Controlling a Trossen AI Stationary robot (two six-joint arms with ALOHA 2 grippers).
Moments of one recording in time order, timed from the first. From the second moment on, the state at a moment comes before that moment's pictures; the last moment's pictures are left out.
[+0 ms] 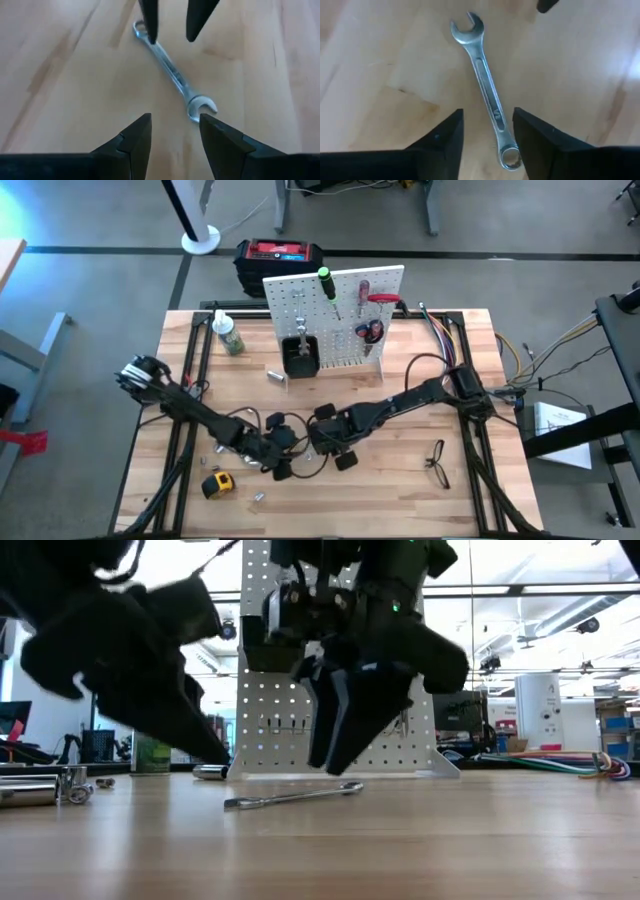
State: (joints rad) left arm -0.47 1.69 0.70 0.14 -0.42 -0.54; right arm 0.24 2.11 1.52 -0.62 0.05 -0.23
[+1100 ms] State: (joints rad) left arm -0.41 1.62 0.68 0.27 -0.21 -0.51; right arm 0.29 2.14 1.54 -0.68 0.30 -0.23
